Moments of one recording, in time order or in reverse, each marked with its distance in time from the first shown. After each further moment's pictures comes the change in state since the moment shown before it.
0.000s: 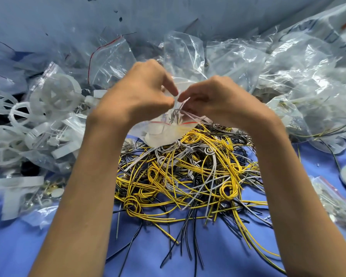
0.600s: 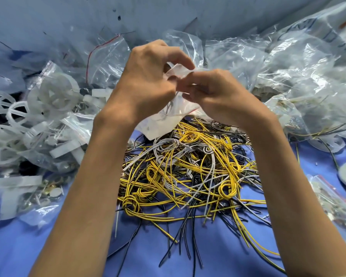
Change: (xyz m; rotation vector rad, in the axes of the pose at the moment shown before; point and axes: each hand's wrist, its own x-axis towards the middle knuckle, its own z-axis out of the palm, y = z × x) left_hand 0.001 0.011 0.003 -0.133 0.248 0.152; right_hand 0.006 0.003 0.004 0.239 0.107 -0.092
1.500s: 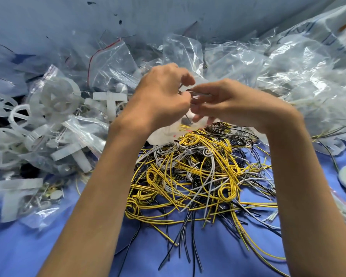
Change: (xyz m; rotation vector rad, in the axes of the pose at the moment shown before) left_hand -0.001 0.009 0.015 0.110 -0.158 -0.087; right_hand -0.013 -0.001 -0.023 -0.008 -0.268 0.160
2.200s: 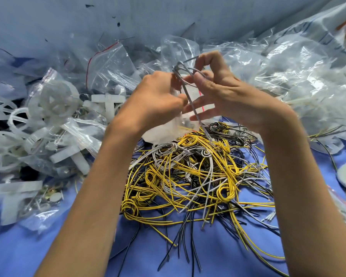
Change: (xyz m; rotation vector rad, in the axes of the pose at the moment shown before) left_hand -0.002 -0.001 0.000 -0.263 -0.075 -0.156; right_hand -0.007 -0.011 0.001 0.453 0.003 -0.120
